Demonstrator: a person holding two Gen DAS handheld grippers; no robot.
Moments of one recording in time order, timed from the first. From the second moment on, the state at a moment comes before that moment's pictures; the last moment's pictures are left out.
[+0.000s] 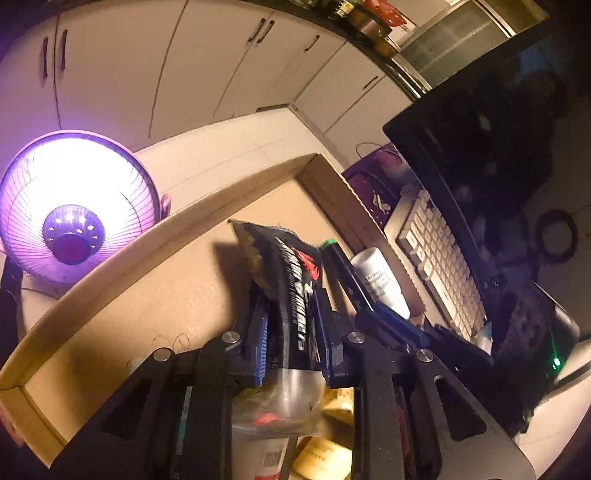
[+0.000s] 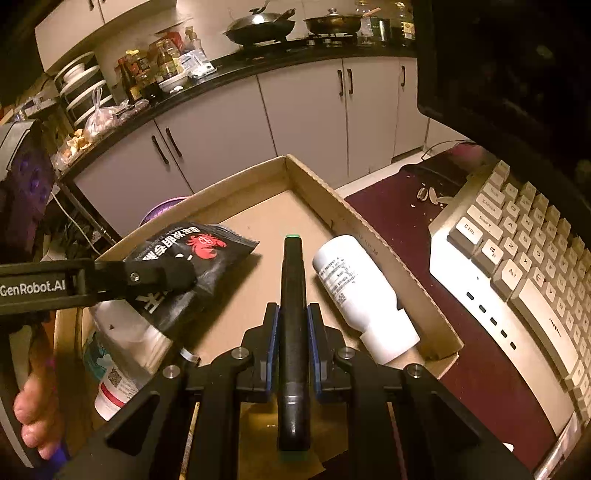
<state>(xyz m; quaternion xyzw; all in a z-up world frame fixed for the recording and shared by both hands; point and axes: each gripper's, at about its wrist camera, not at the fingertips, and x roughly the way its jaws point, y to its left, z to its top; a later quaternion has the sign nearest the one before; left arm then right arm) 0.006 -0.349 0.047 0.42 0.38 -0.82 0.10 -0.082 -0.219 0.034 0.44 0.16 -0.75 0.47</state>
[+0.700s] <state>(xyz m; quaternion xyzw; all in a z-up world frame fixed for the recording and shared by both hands) 0.073 -0.326 0.081 0.31 0.43 -0.84 0.11 -0.058 -0.193 0.064 0.42 0.11 -0.76 0.48</state>
